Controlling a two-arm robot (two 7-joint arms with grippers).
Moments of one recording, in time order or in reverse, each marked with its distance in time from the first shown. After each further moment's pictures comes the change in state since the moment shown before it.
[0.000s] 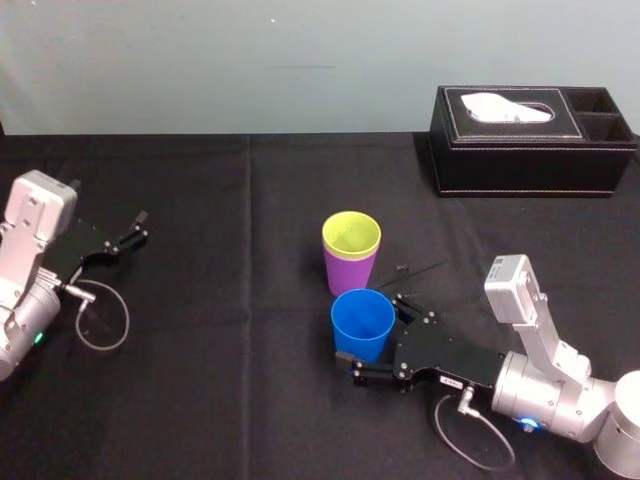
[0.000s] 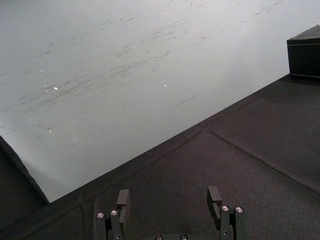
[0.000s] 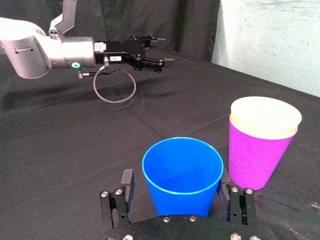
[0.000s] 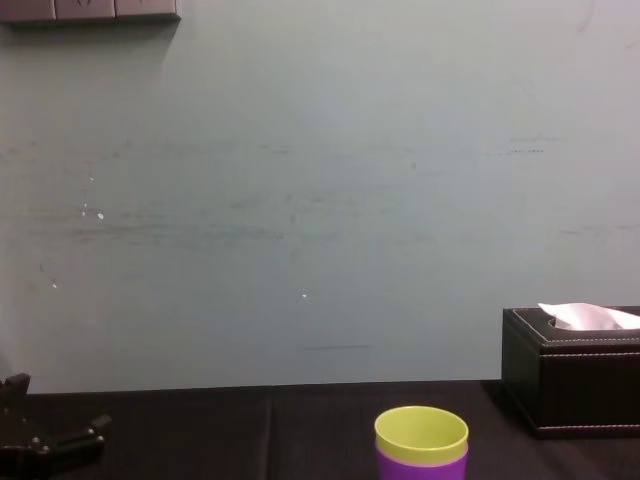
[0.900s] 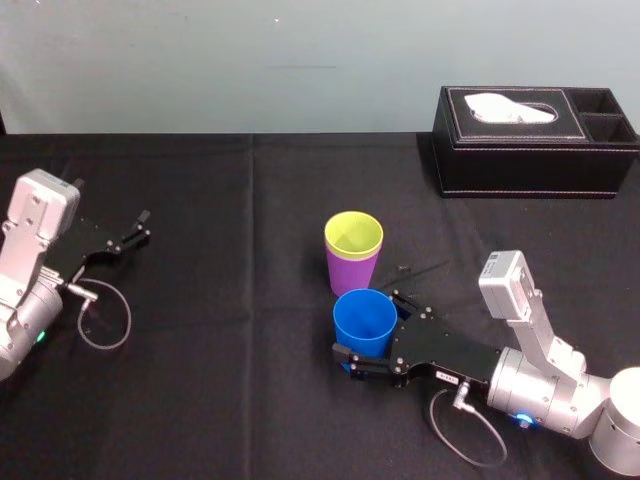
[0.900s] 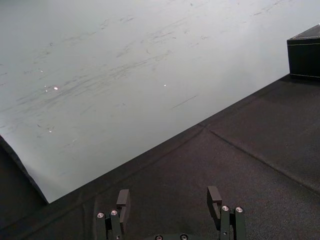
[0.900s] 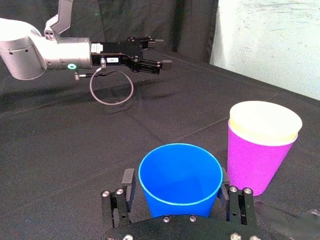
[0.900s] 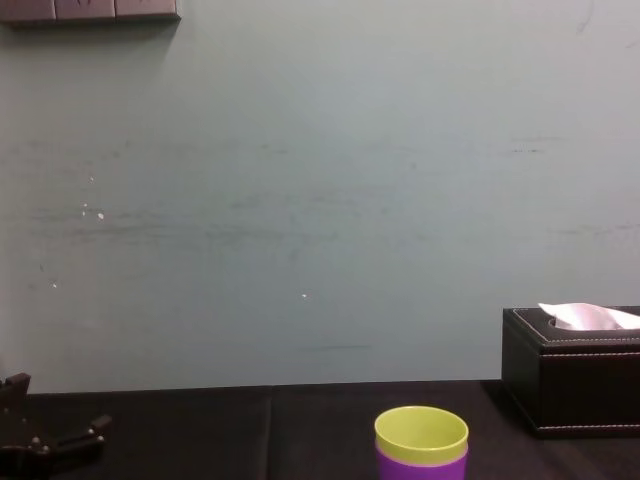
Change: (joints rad) left arm 0.000 0.000 0.000 0.000 0.000 0.000 0.000; right arm 0.016 -0.013 -0.009 0.008 -0.012 0.004 -0.014
